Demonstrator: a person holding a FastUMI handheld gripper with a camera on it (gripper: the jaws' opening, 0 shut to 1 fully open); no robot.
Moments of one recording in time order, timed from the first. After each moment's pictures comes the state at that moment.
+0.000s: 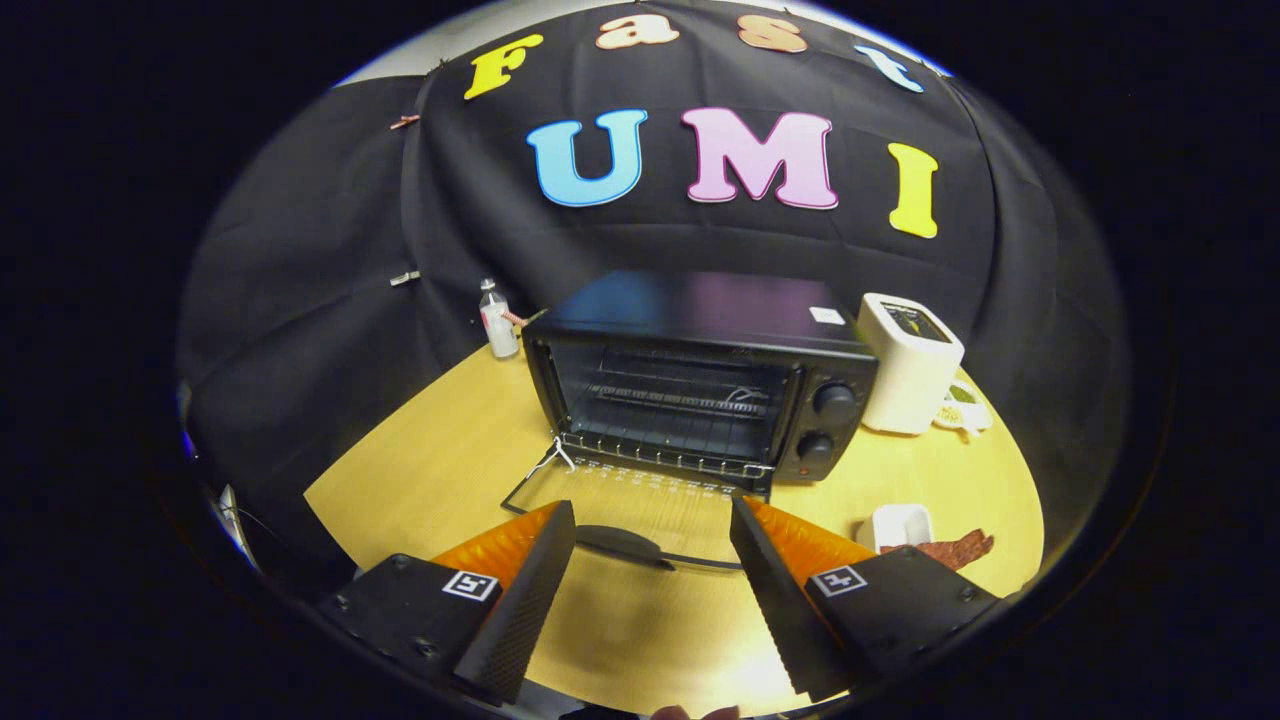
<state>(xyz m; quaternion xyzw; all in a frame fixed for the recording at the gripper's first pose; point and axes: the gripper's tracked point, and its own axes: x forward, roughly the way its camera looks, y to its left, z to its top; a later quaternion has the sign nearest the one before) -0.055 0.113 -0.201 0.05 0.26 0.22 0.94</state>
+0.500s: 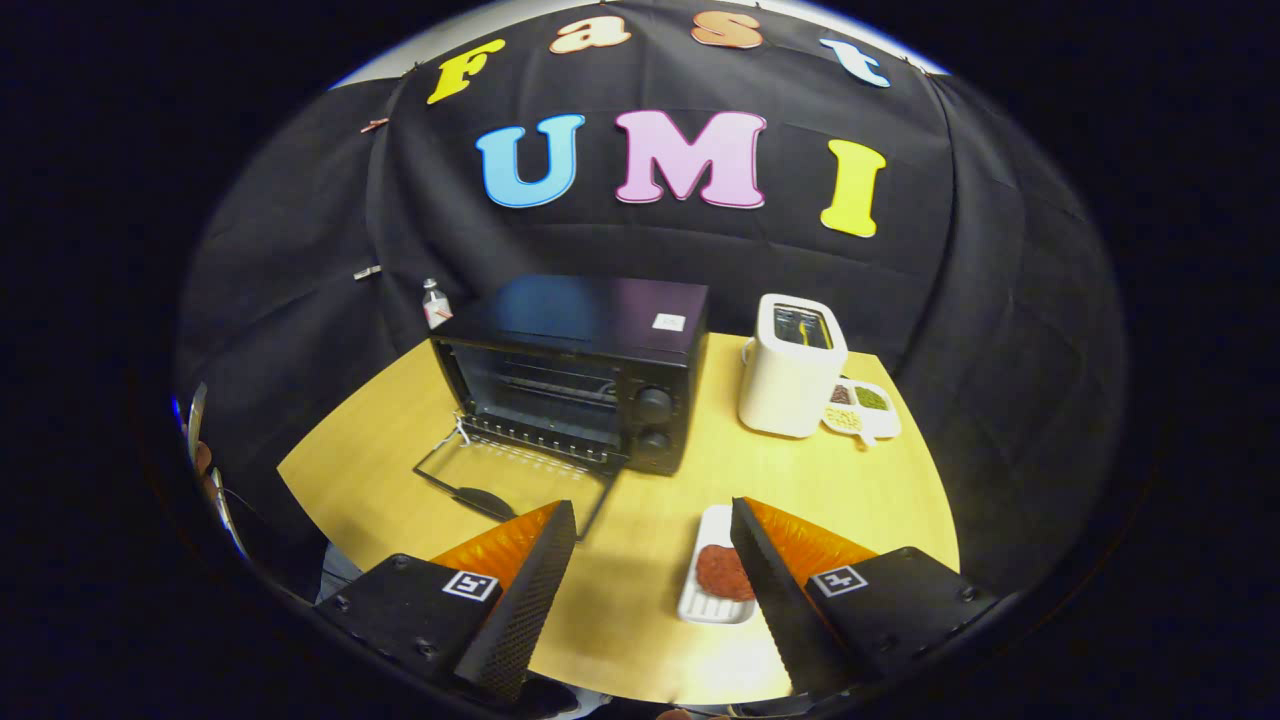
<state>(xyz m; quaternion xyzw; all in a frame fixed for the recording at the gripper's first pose) -0.035 -0.048 -0.205 0.02 0.29 0.18 0.94</state>
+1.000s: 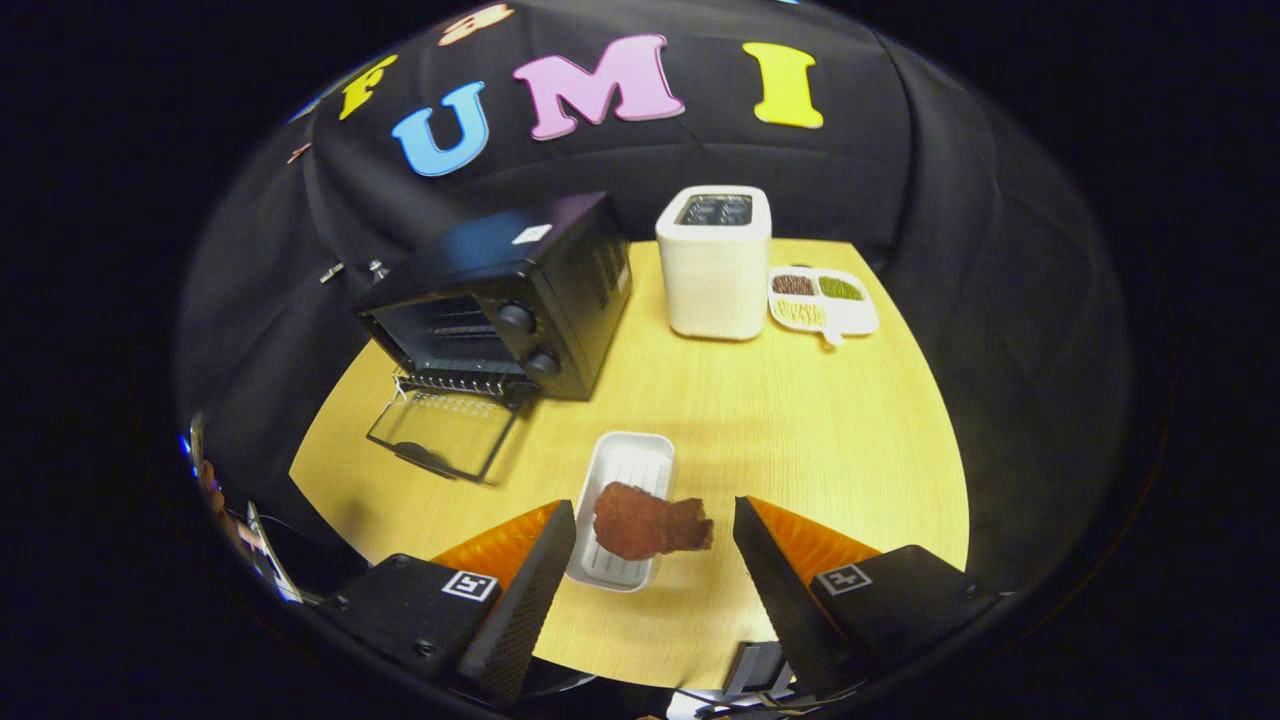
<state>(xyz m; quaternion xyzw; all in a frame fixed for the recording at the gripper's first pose) -0.016 -0.133 -0.303 0.10 0.43 0.18 0.88</state>
